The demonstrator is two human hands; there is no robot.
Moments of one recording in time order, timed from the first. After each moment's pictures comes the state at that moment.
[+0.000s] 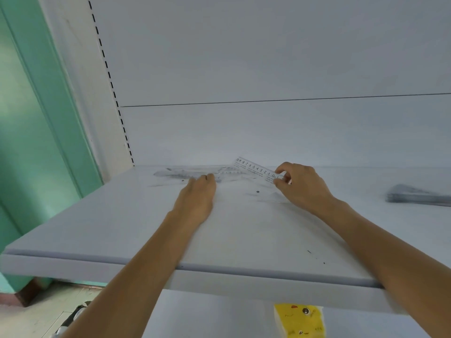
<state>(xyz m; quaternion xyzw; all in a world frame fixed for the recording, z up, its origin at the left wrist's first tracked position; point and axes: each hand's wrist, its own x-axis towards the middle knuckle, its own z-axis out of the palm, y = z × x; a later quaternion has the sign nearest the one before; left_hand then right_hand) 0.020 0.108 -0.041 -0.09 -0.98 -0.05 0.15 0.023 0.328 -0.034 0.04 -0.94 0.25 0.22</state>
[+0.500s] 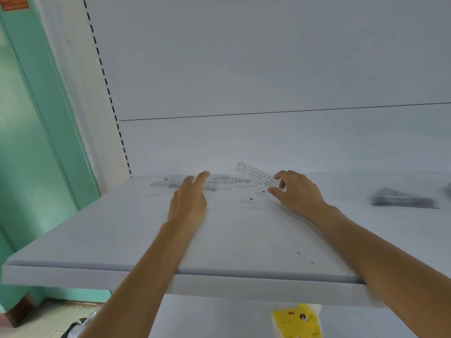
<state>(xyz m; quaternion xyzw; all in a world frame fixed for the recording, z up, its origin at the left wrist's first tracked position) 0.019 0.102 -0.042 -0.07 -0.94 -0.23 0.24 0.017 0.340 -0.039 0.03 -0.95 0.20 0.22</state>
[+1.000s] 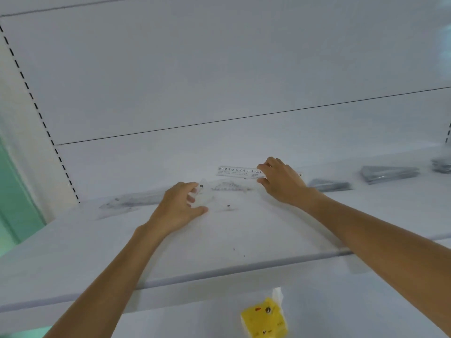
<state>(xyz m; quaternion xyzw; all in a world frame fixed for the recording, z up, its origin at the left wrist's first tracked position) 0.022 0.163 -0.032 -0.25 -0.91 -0.31 0.14 0.042 0.425 -0.026 0.05 -0.96 0.05 0.26</state>
